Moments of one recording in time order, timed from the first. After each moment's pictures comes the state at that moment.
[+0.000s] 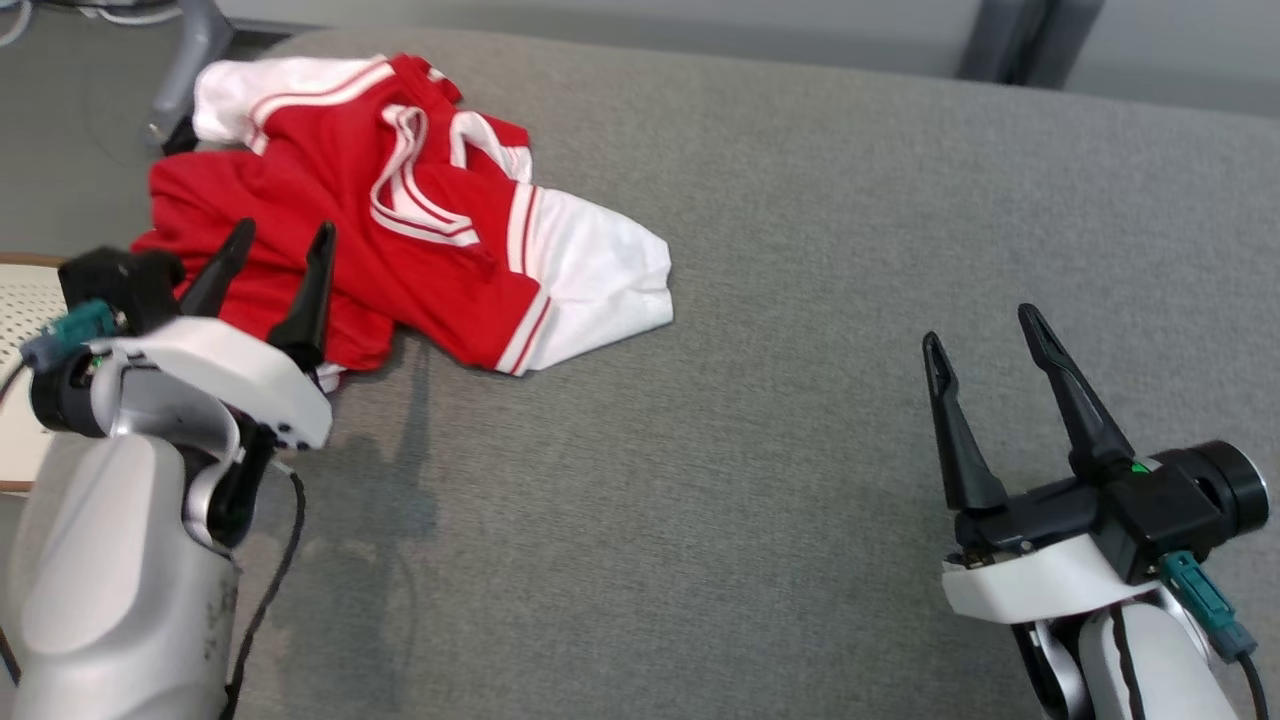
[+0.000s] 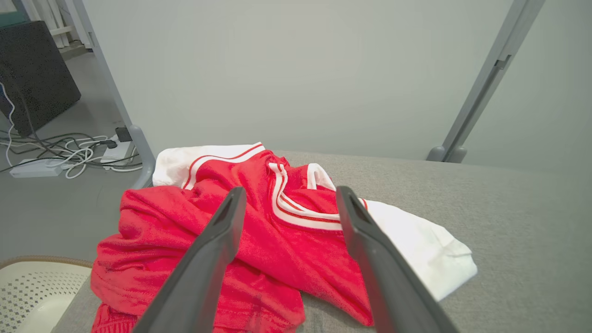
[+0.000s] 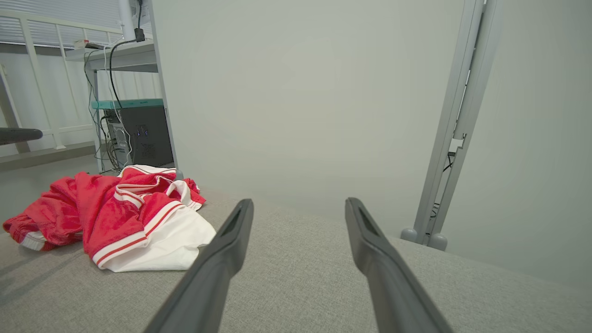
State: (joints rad) left arm -0.53 0.19 -0.05 0.42 -0.37 -0.13 0.07; right arm -0.18 -0.05 0.14 0.01 -0.02 0.13 -0.26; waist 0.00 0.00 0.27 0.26
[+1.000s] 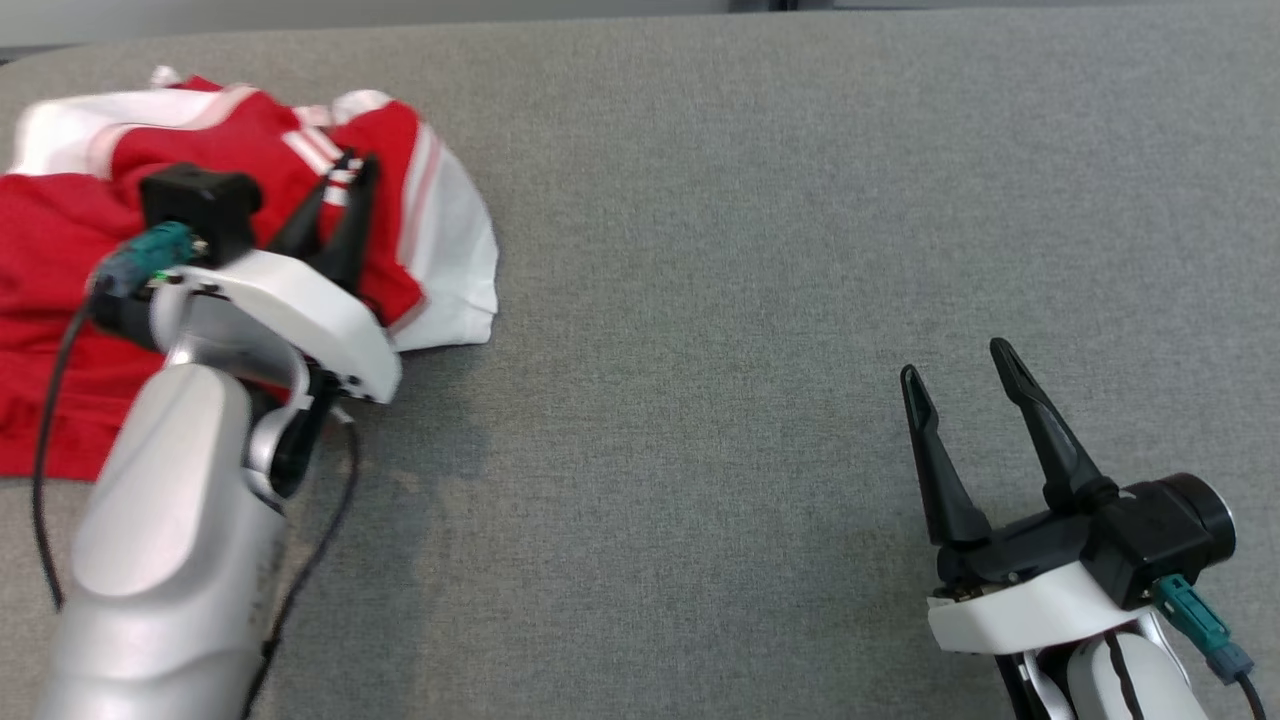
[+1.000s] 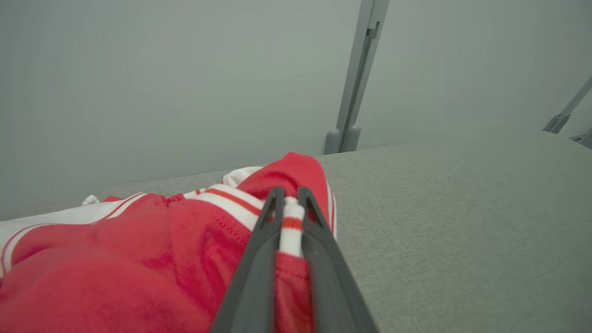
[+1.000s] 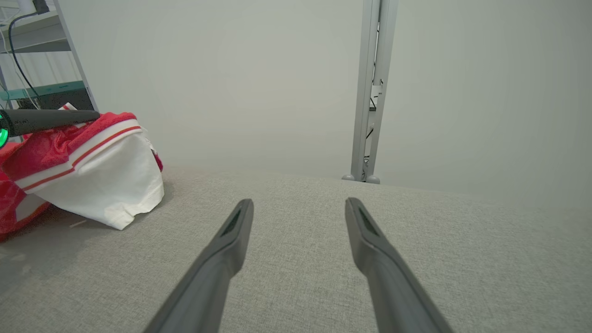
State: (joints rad) left arm -0.68 0.24 -0.23 0.49 -0.42 -0.12 0.06; right arm -0.15 -0.05 0.17 0.01 0.07 0.13 -0.26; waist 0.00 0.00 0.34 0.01
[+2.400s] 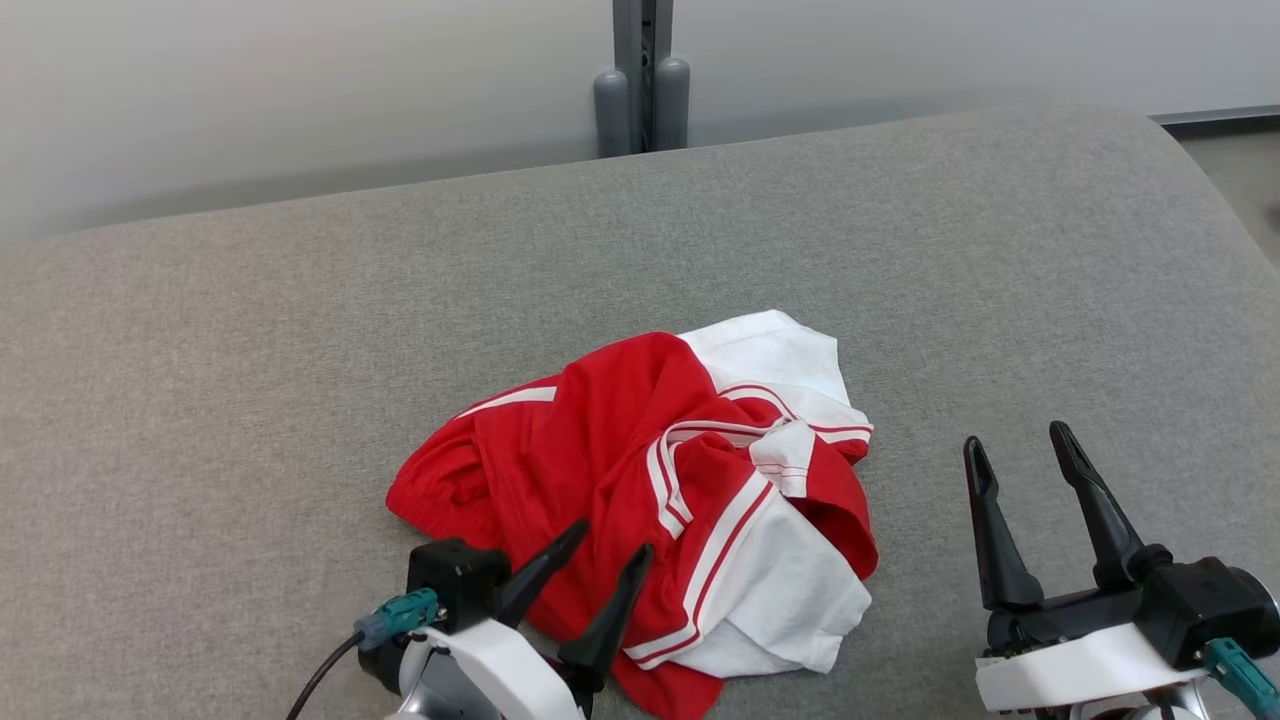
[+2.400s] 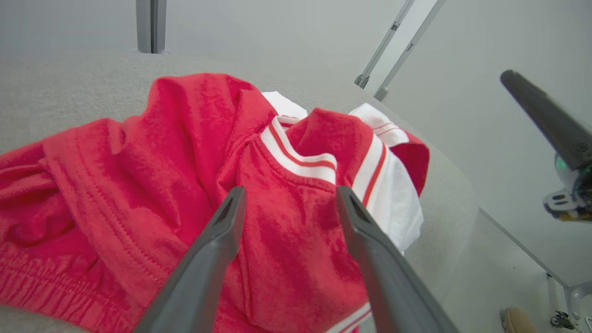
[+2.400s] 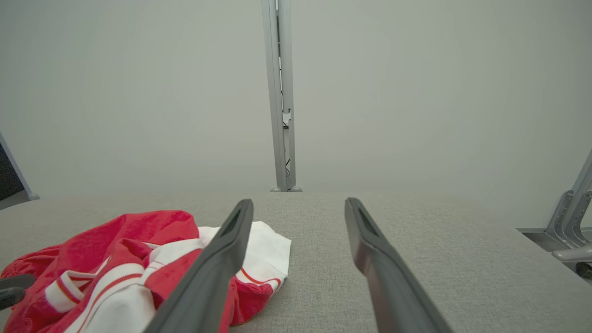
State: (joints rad) left arm -0.16 0.16 -0.56 0.17 -0.60 -0.08 0.00; right arm -0.01 -0.05 0.09 0.01 0.12 0.13 -0.26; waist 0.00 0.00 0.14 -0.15
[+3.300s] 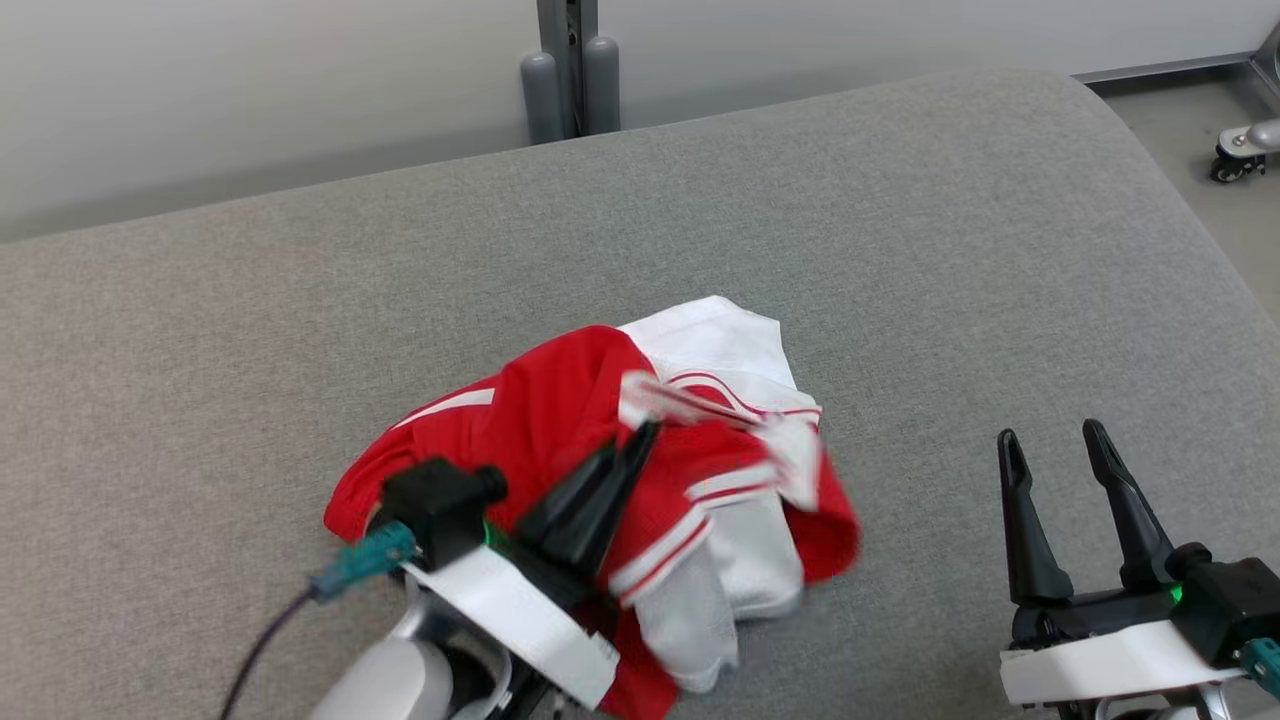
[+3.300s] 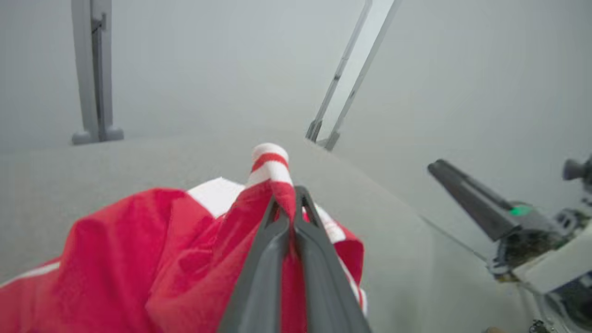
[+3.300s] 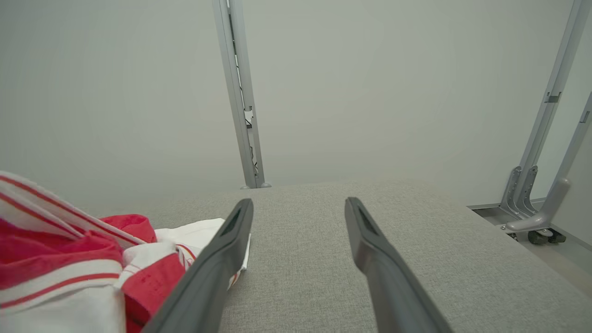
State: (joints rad) left arm -0.21 0.18 -0.55 -0.06 -0.61 -0.06 0.01; right arm 0.00 -0.05 0.05 0.01 0.18 0.13 -0.26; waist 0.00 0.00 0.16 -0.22
